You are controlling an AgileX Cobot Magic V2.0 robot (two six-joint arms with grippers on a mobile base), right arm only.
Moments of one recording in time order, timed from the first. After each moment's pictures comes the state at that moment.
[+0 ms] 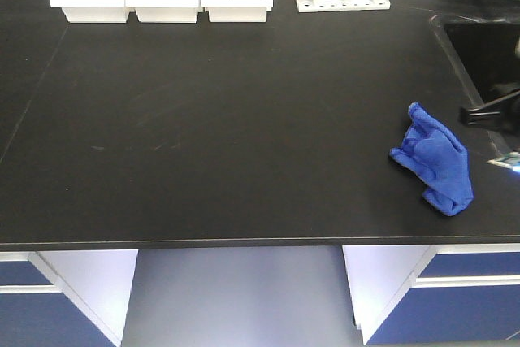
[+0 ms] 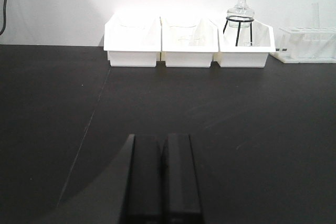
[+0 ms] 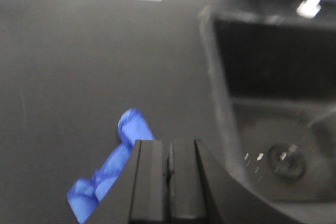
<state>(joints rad) -0.06 1.25 -0.63 -0.26 0.00 0.14</state>
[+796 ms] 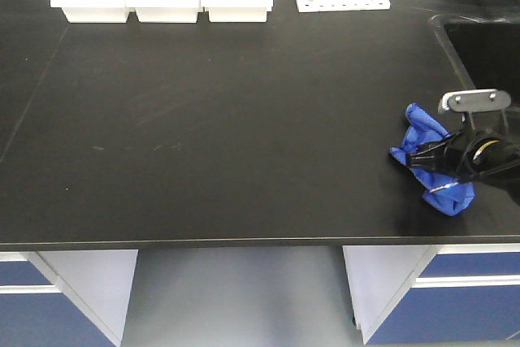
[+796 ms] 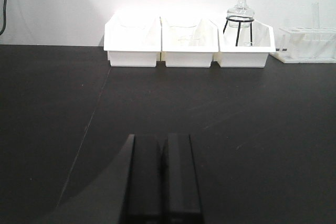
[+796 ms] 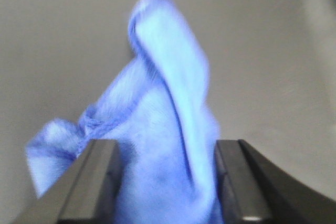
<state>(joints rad) -0.06 1.79 -0.64 -0.25 -0.29 0.14</state>
